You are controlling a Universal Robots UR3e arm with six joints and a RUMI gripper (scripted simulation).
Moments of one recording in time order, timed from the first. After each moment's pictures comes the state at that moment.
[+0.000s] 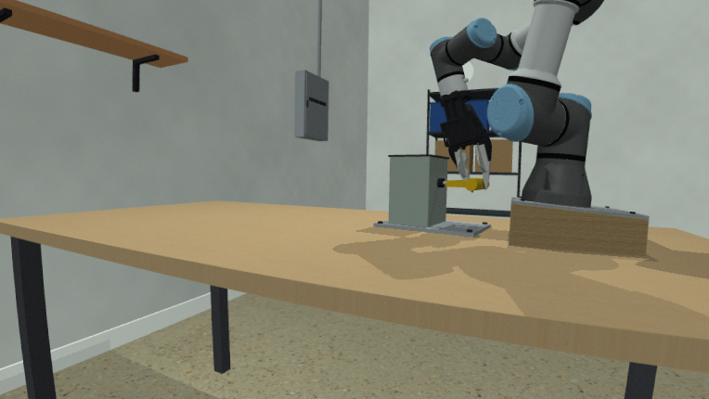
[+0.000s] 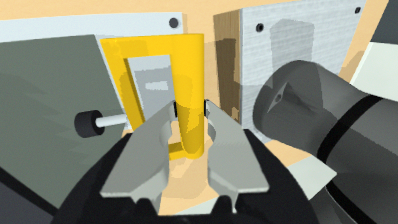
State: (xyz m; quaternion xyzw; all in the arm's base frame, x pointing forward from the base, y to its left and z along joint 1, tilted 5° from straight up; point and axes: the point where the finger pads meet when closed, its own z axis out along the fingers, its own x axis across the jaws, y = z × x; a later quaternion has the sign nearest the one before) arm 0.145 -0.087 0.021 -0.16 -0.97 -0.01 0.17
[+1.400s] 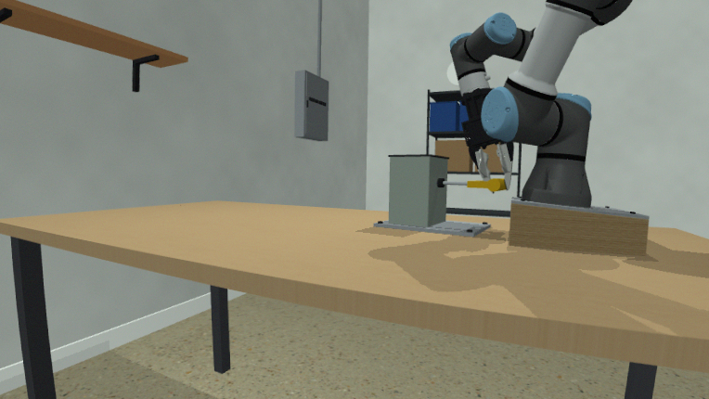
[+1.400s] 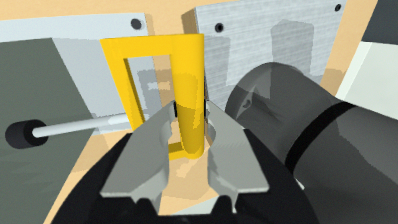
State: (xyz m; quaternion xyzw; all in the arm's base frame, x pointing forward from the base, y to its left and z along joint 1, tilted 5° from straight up) arm 0.101 -0.072 0.025 -0.16 -0.97 -0.01 0.16
